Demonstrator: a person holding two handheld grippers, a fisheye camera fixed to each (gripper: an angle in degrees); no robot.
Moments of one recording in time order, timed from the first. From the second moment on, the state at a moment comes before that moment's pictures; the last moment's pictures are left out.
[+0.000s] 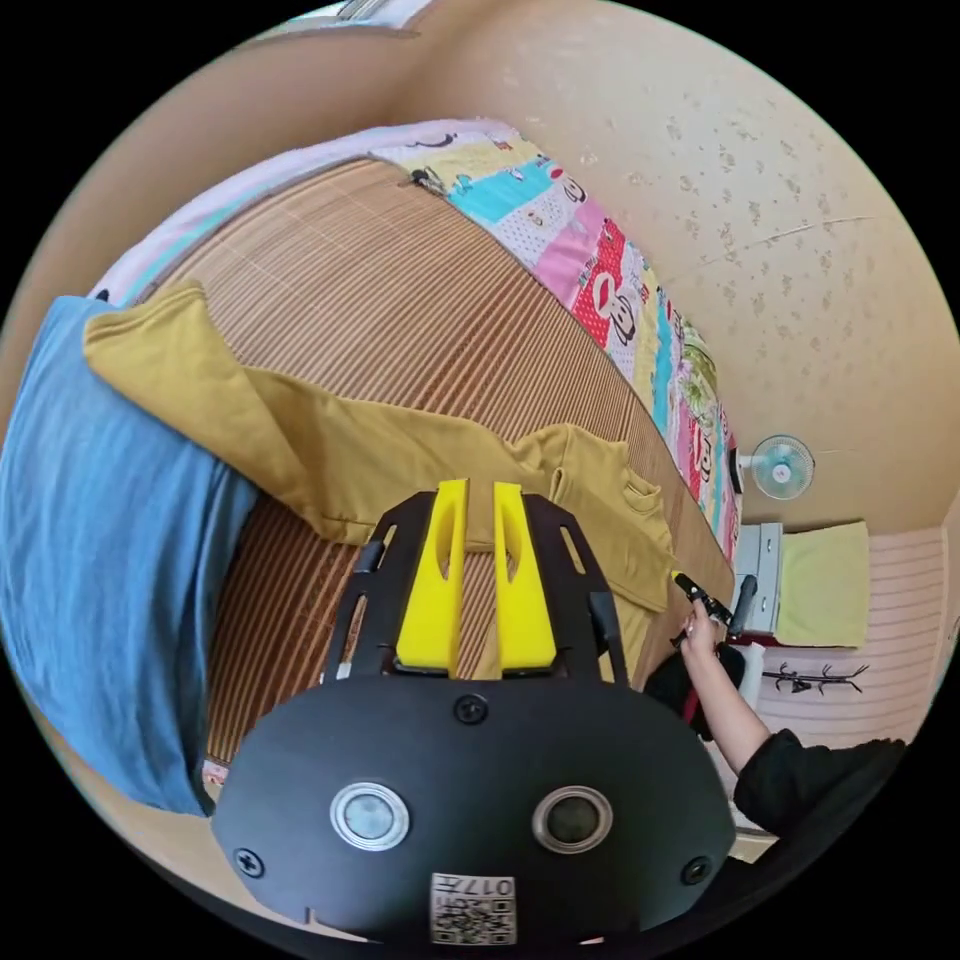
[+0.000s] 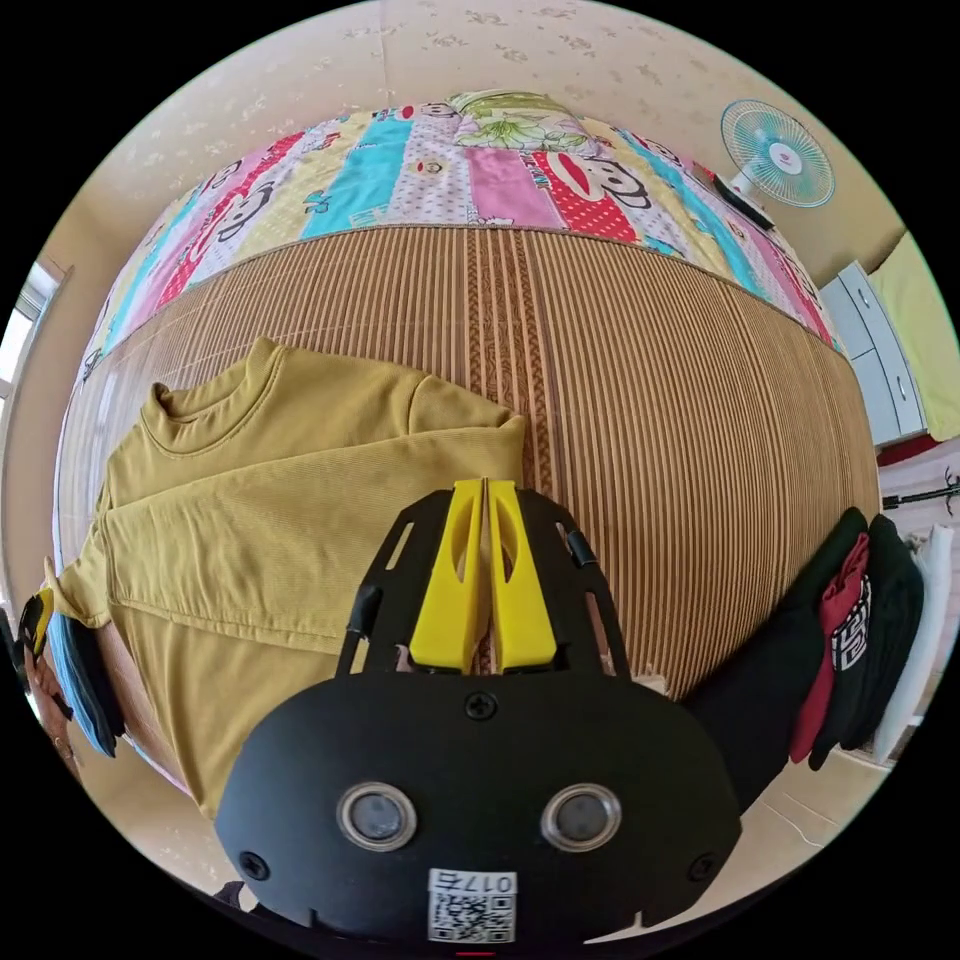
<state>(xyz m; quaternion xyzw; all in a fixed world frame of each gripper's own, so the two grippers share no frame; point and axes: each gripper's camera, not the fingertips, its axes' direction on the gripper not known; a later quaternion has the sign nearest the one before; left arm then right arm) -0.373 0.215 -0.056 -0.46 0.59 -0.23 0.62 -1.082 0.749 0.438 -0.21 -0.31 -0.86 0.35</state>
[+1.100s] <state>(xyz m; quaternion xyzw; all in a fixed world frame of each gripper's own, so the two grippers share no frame) -0.343 0.029 -0.166 -0.13 0.83 -0.25 0.47 -1.057 0.579 0.496 -0.41 -0.29 -0.76 0.41</state>
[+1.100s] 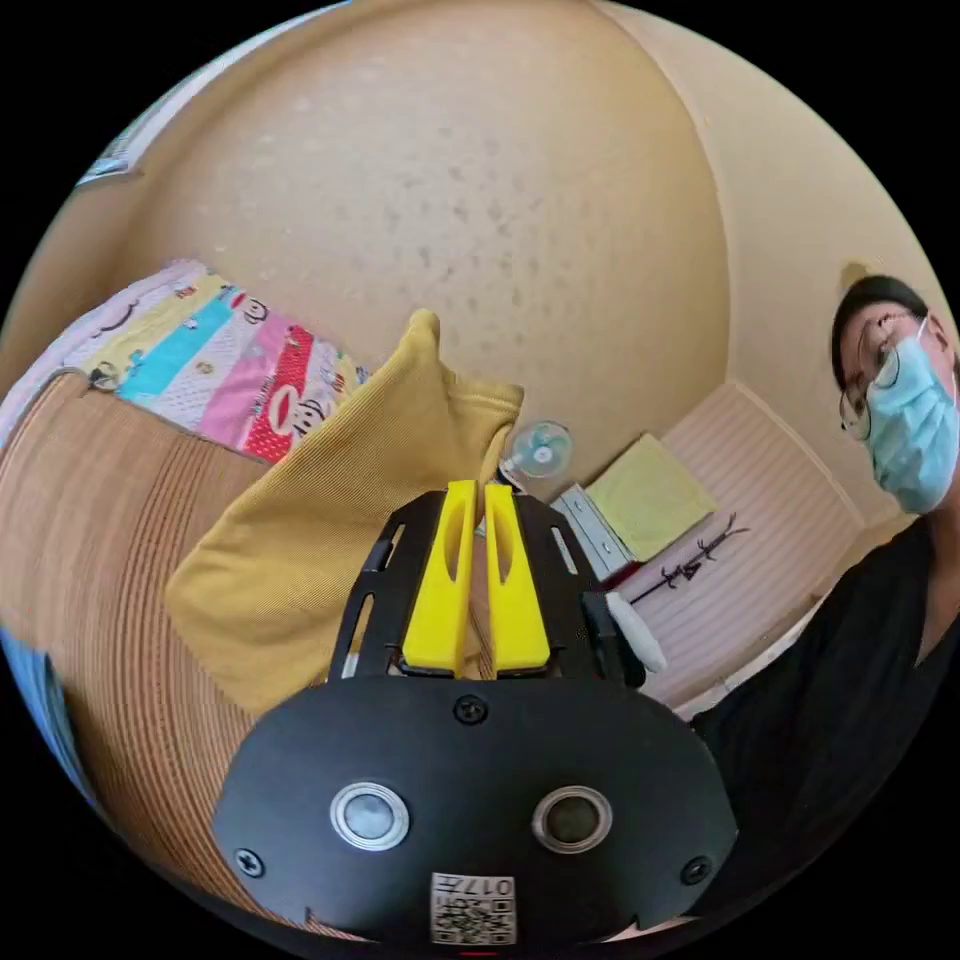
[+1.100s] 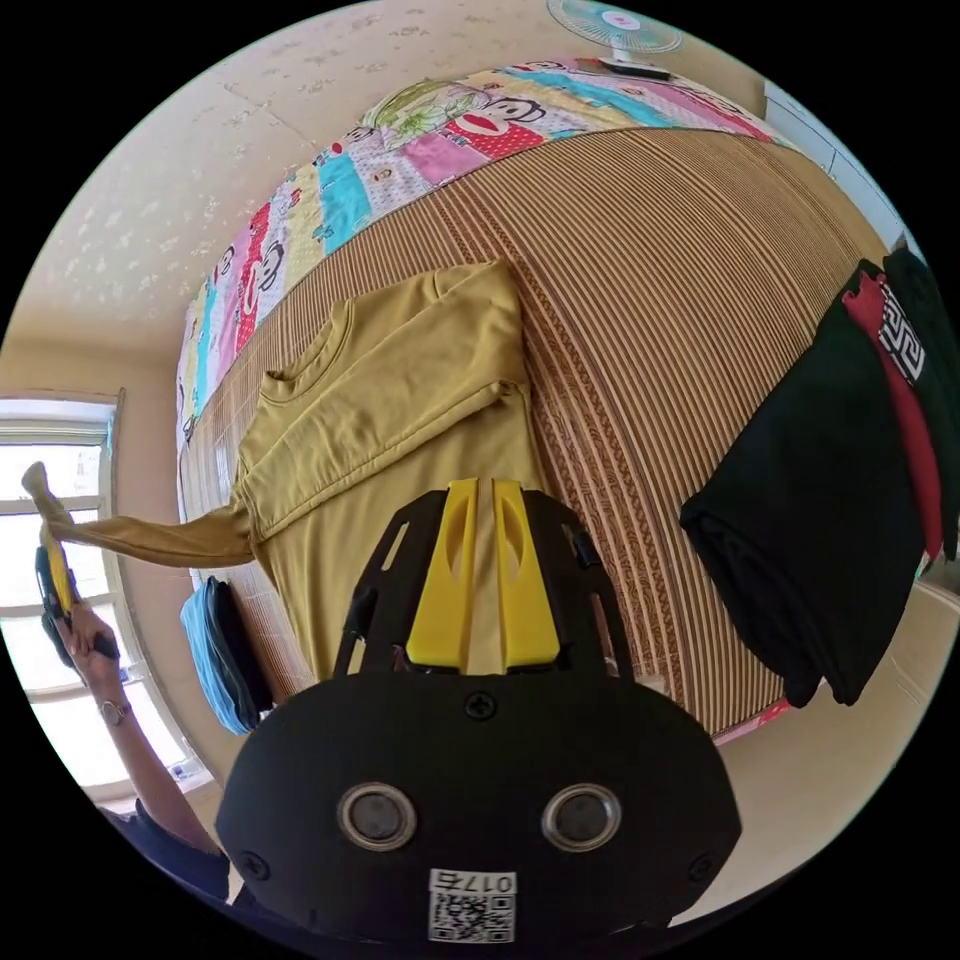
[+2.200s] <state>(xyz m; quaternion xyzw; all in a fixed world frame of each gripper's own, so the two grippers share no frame) -0.233 0.205 -0.184 -0.48 0.69 -0.09 0.54 -1.157 0.577 0.432 -0.37 -0.38 -0.80 0.27</state>
